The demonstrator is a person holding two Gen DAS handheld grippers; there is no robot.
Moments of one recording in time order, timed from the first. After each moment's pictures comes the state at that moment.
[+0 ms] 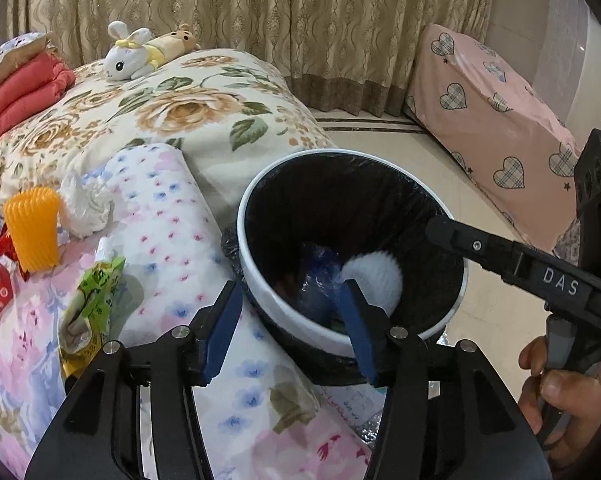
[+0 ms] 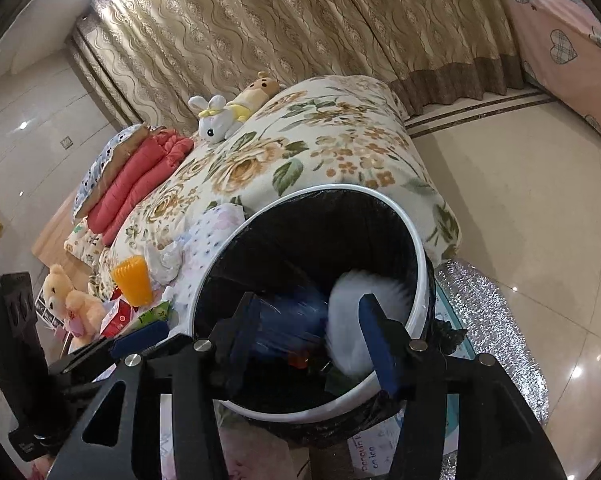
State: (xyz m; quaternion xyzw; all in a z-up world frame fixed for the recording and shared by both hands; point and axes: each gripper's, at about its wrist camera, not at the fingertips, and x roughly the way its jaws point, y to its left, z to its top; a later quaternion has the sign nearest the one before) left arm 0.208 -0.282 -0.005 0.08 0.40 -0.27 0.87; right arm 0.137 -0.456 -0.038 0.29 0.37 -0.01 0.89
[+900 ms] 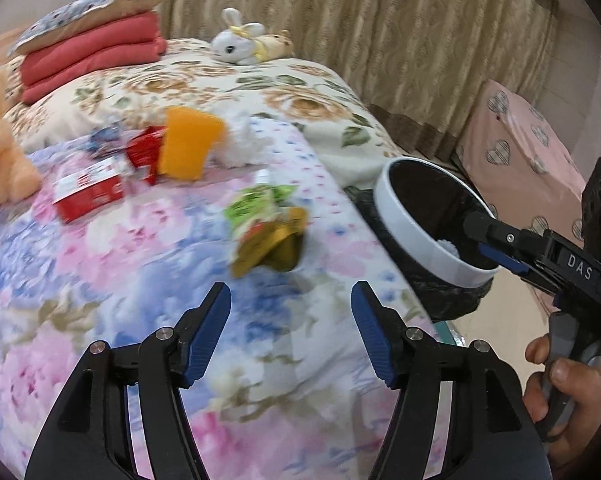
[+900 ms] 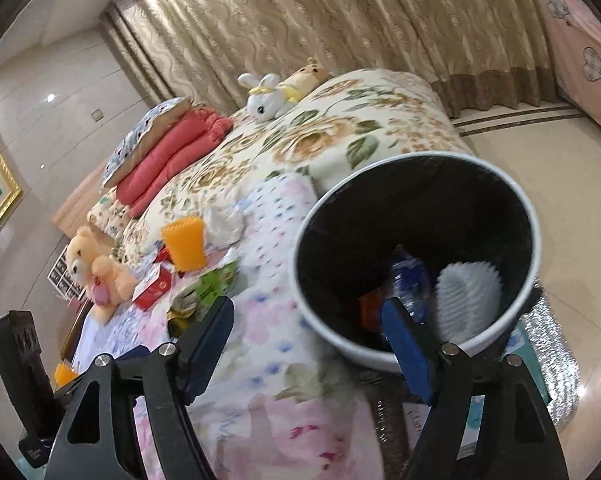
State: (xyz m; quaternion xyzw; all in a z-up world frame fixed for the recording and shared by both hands) left arm 0.165 -0.130 -0.008 -0.02 0.39 -0.18 0.90; right arm 0.136 -0.362 -0.024 0.26 0.37 0.05 0.89
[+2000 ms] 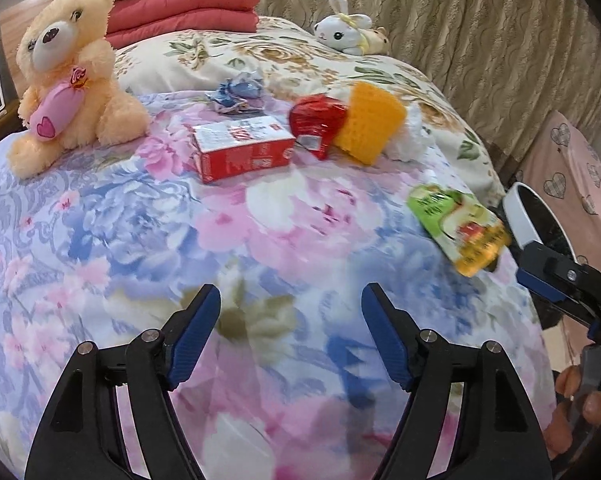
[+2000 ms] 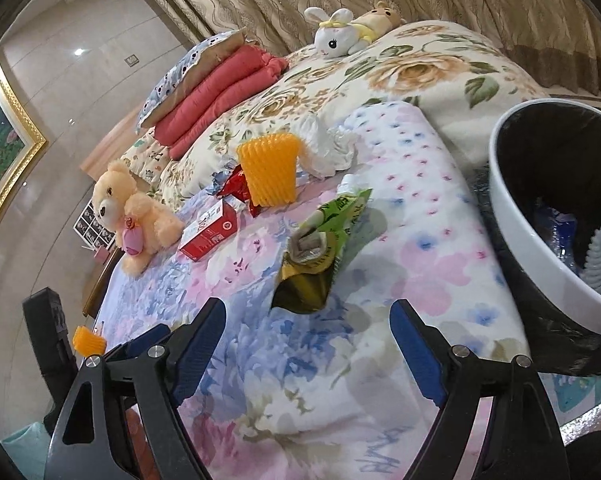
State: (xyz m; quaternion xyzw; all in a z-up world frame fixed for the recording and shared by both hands) left arm 0.207 -0.001 -0.043 -0.05 0.42 -0.07 0.90; right arm 0.181 -0.246 -0.041 0.25 0.42 0.14 0.86
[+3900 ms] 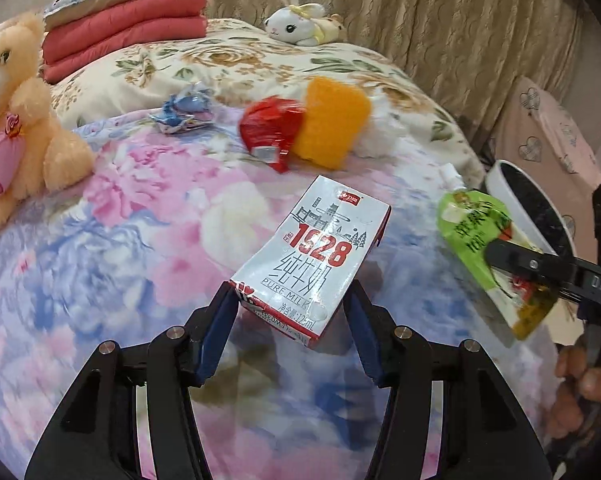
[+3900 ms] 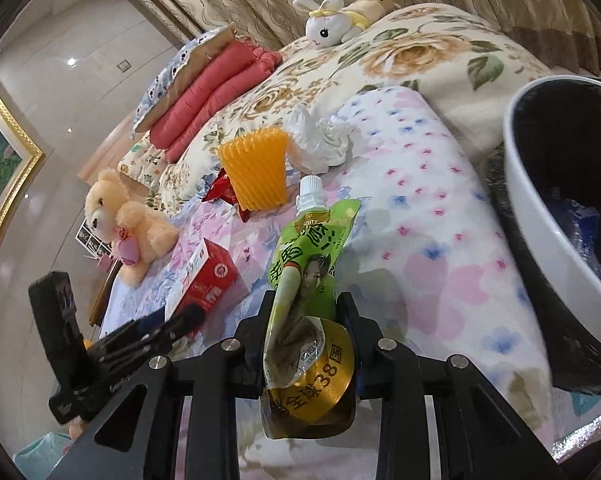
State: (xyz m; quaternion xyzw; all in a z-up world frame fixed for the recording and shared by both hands) left arm 0.229 -0.026 -0.044 0.00 0.42 -0.15 0.90; right arm 0.193 -0.259 -0.058 0.28 0.43 0.14 0.85
